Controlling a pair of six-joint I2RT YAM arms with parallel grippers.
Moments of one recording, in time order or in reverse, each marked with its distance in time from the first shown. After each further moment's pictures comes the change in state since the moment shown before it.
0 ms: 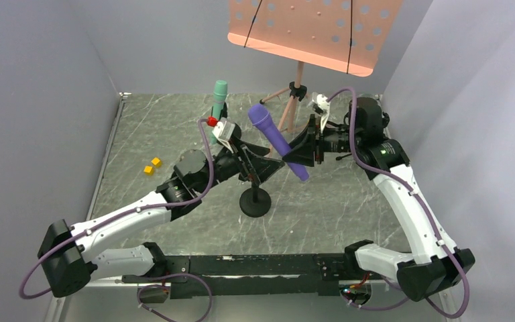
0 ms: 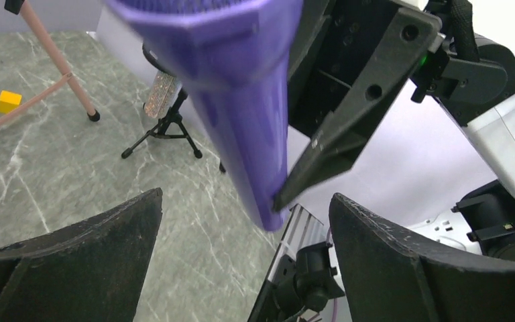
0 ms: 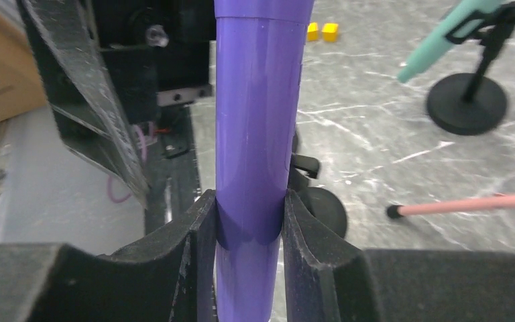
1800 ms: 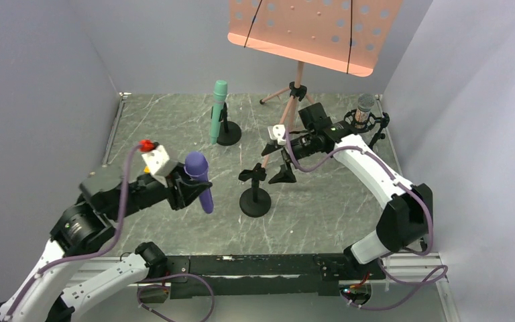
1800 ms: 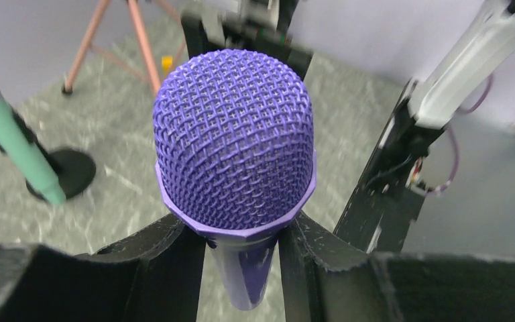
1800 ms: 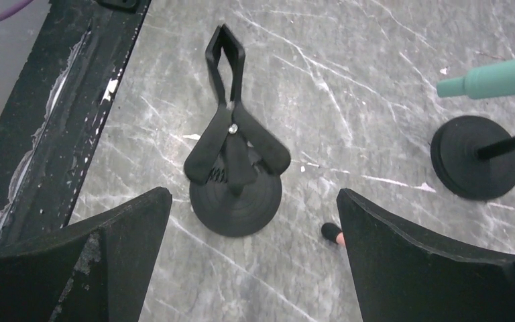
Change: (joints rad) left arm 0.143 -0.485 0.344 -1.037 0.111 0.564; right arm 0.140 0.360 0.023 -0.240 -0.029 -0.933
